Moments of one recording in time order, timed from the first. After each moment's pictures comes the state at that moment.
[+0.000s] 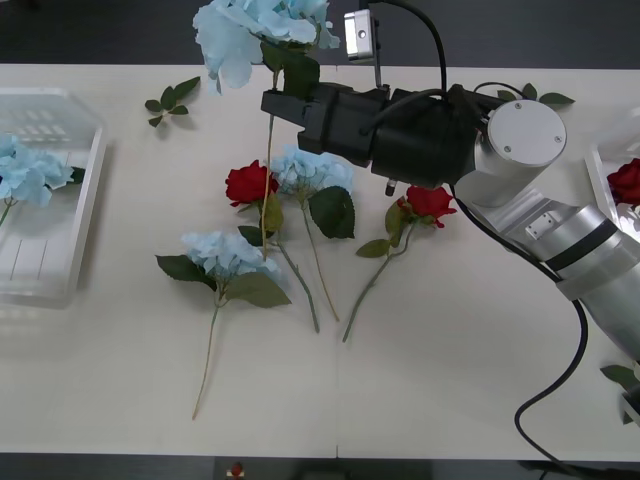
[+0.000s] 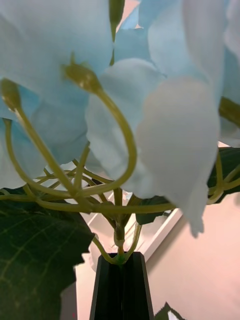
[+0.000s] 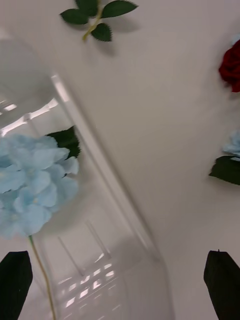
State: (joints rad) right arm -0.66 -0.47 0.46 -1.55 -2.02 0.60 2.24; left arm -0.49 0.97 0.33 -1.32 1.22 1.61 -2.27
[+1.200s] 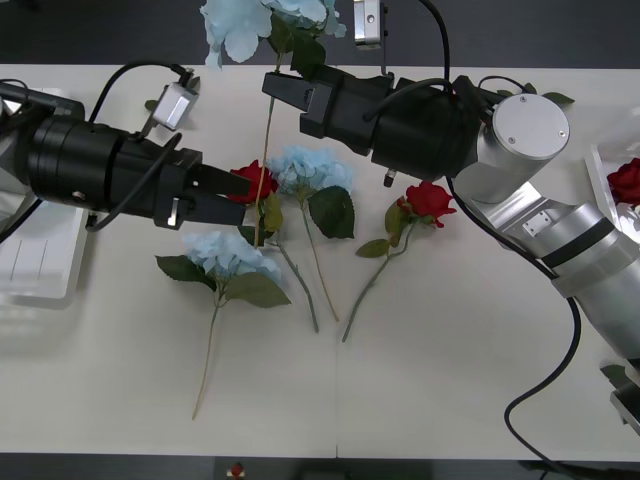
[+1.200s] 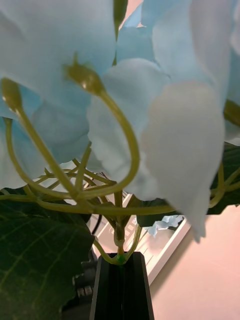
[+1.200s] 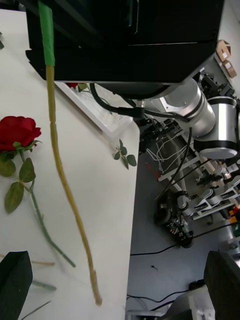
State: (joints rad) right arm -0.66 -0.45 0.43 -1.54 -2.05 0.60 2.24; left arm -0.56 0.70 -0.21 -1.44 2.02 1.42 -2.28
